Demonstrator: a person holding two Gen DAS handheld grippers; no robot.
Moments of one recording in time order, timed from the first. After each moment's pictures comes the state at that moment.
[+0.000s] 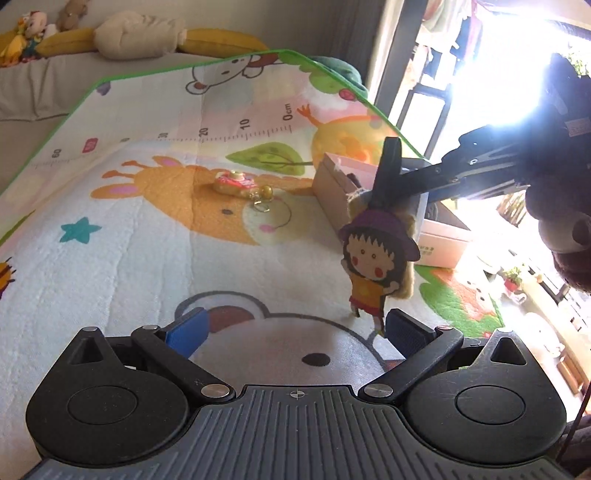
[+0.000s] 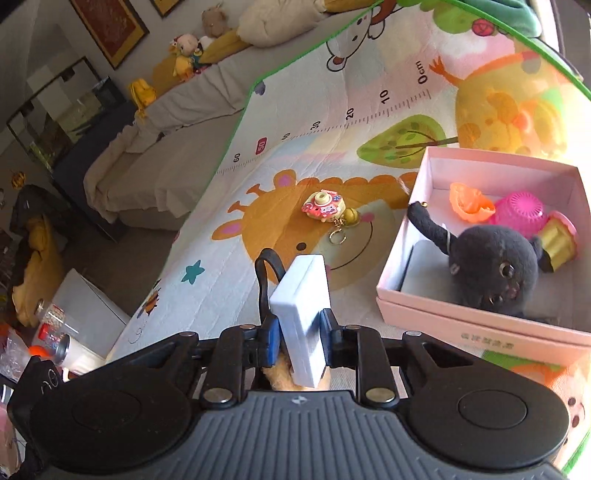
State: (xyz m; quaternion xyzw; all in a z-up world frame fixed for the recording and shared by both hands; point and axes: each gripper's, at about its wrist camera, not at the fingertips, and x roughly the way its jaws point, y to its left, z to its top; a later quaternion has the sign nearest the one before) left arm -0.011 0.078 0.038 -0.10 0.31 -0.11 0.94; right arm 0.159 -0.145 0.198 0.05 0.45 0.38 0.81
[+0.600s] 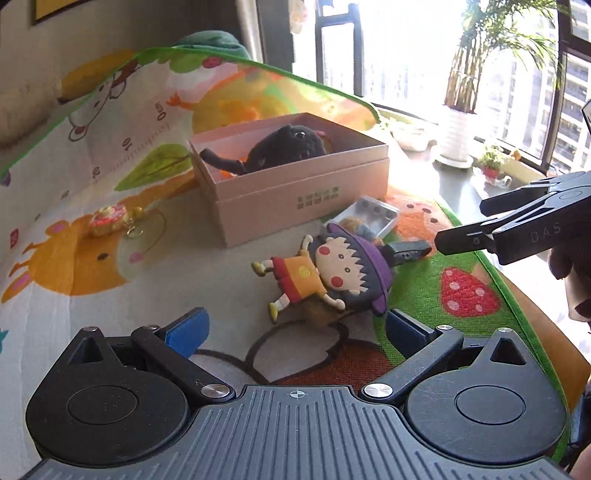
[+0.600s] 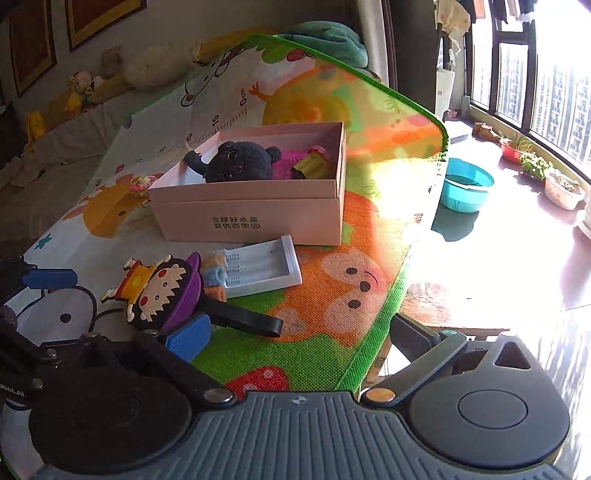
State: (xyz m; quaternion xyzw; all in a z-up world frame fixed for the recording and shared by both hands) left arm 0.027 -0.062 0.024 0.13 0.33 -0.18 0.92; right arm 0.075 -0.287 0.110 0.00 0.35 0.17 0.92
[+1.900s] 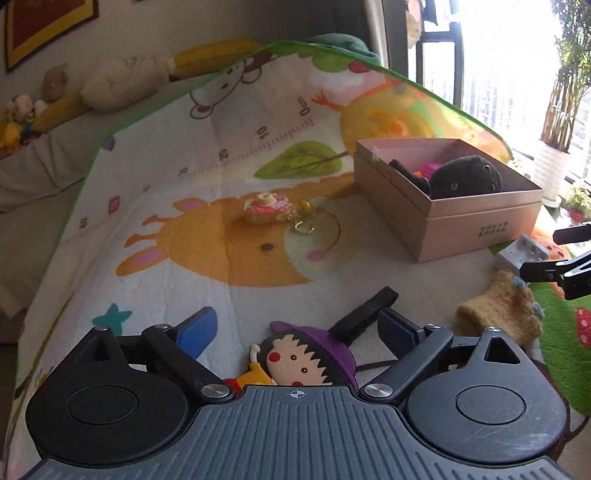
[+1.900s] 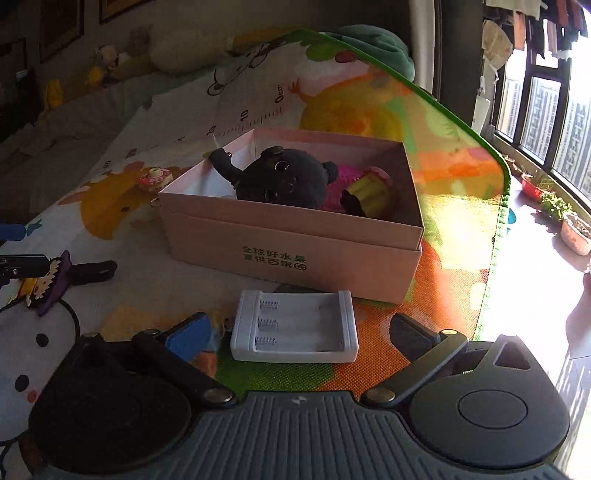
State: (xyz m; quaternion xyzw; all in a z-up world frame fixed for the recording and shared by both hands) left arm 0.053 0.062 0.045 0.05 0.32 -0.04 0.95; right arm 0.128 -0.220 0.099 -0.07 0.33 0.20 0.92
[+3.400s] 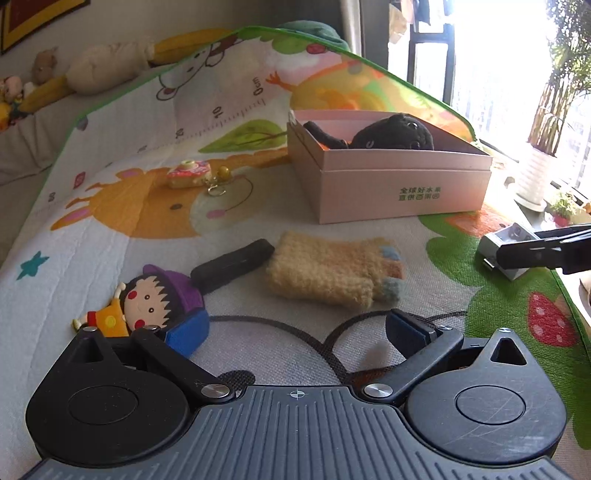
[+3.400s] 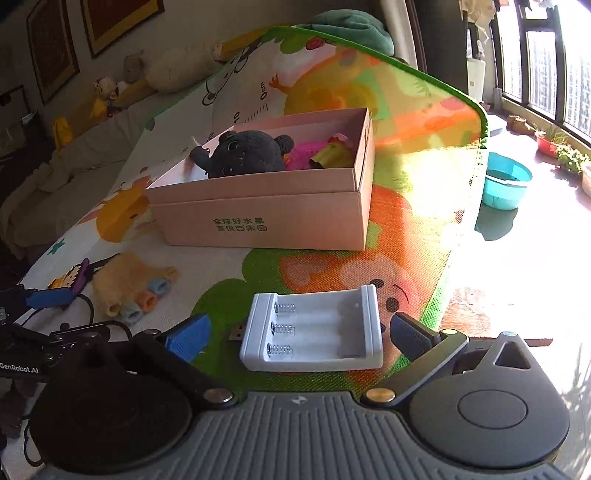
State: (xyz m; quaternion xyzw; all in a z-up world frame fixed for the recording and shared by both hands) left arm 0.034 -0.019 -0.001 0.02 0.33 -0.04 0.94; right arm 0.108 -0.285 0.083 0.02 0.35 0.26 0.90
